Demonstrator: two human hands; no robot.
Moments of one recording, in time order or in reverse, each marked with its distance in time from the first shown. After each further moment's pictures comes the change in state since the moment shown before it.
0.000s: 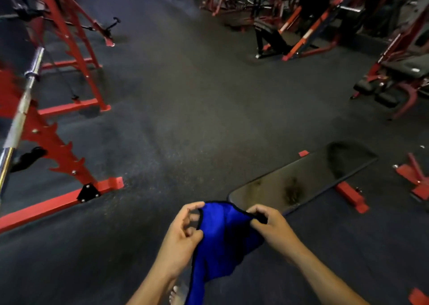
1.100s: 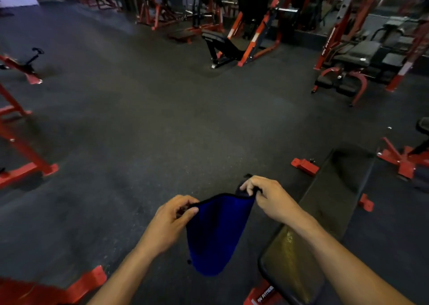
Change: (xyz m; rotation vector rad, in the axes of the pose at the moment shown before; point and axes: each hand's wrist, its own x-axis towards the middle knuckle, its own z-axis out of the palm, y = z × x) left_hand 0.447 0.142 -0.175 0.579 -0.419 0.361; right_hand 0.392 -0.132 -0.028 -0.347 0.253 -0.079
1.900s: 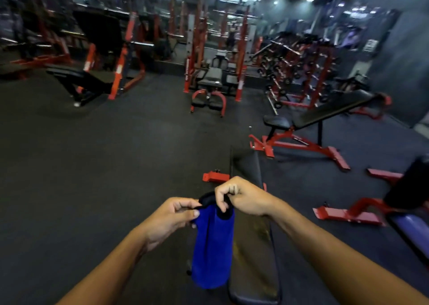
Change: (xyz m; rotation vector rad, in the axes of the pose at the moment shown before) left_hand 0.215 0.061 -0.019 -0.609 -0.942 0.164; right_hand 0.048 -0.098 -0.081 0.057 0.120 0.149
